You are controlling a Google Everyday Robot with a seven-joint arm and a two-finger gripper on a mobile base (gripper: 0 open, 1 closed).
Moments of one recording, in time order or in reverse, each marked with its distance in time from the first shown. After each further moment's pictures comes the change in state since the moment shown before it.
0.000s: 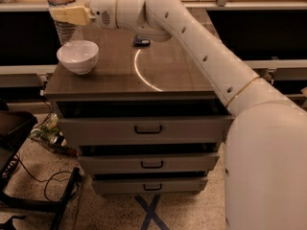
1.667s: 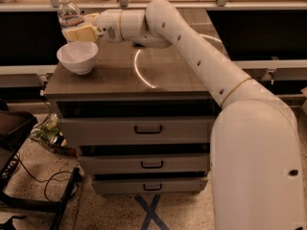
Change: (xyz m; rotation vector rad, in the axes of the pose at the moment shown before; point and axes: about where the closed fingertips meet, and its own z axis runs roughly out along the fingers) arm 0.066 -0.021 -0.003 -0.016 0.122 0.018
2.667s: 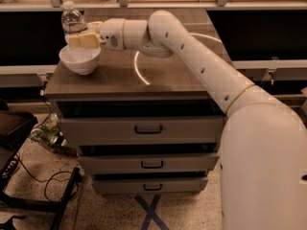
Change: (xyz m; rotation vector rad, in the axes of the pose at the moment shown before) arm 0.021 0.005 -0.005 0.011 -0.021 0.053
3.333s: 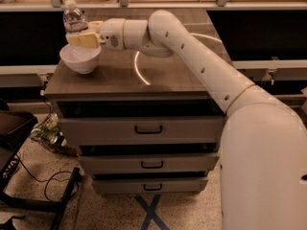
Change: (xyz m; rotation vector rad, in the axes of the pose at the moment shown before) arm -0.001 0.000 0.000 0.000 0.000 0.000
